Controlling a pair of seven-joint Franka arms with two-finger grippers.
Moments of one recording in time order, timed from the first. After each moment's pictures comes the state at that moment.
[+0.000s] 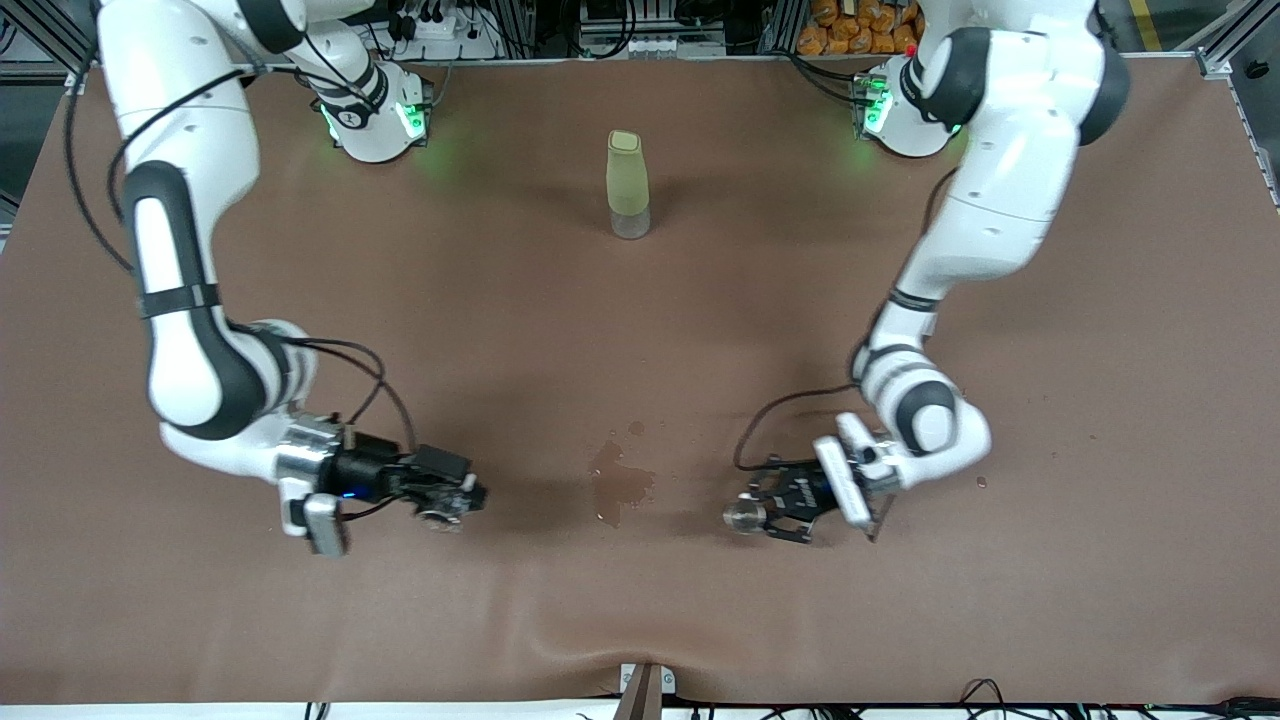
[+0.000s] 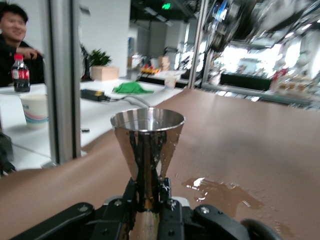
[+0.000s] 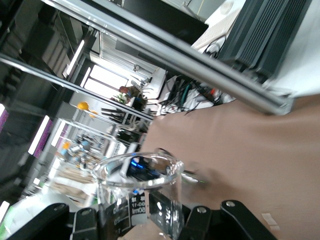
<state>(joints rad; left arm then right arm) -0.18 0.99 -0.04 -1.35 -1.78 2.05 2.24 0.15 0.70 -0.04 -1.45 1.61 1.98 -1.06</state>
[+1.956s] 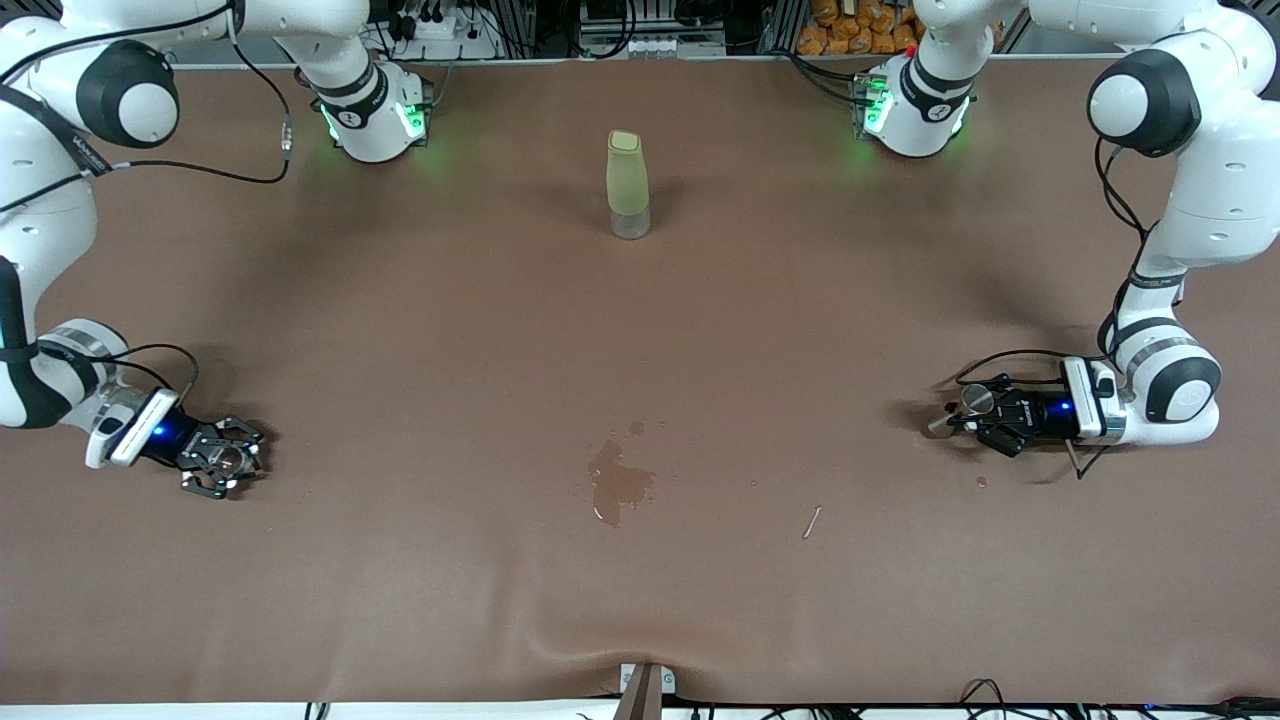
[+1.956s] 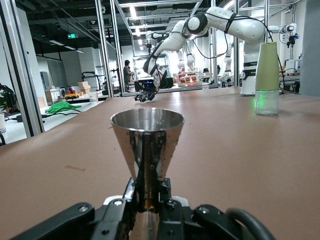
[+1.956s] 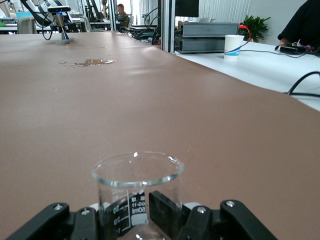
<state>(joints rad) 0.41 1.03 -0.05 -1.46 -1.13 1.42 2.64 -0.47 1.02 -0.04 -1.48 1.29 1.80 -2.50</state>
